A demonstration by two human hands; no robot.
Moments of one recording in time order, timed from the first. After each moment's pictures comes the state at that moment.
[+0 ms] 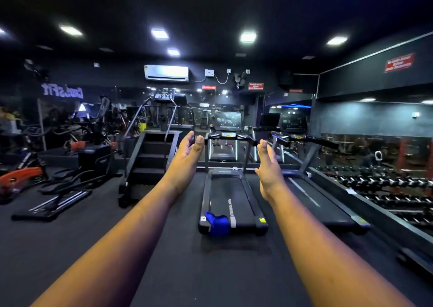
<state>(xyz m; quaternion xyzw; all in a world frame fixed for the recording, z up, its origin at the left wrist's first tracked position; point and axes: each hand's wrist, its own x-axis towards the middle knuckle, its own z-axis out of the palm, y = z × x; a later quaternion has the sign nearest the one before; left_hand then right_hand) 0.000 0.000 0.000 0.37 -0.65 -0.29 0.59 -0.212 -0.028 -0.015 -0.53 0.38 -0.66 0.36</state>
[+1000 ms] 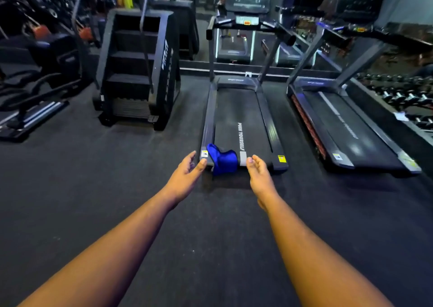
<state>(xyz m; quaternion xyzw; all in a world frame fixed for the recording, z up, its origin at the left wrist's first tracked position) 0.006 -0.708 -0.306 0.56 -0.54 -0.48 0.40 -0.213 -0.734 -0.330 -0.45 0.58 -0.48 0.48</state>
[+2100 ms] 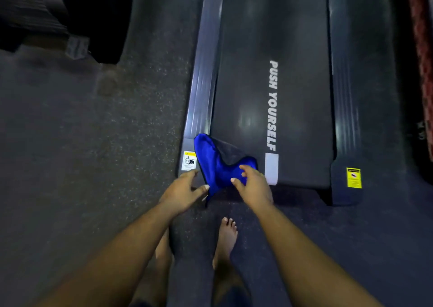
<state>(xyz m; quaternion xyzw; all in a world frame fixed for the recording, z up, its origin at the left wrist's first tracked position) -0.016 -1.526 -0.795 0.68 -0.54 -0.50 0.00 -0.242 -1.543 -0.819 -0.56 0.72 -0.04 0.41</state>
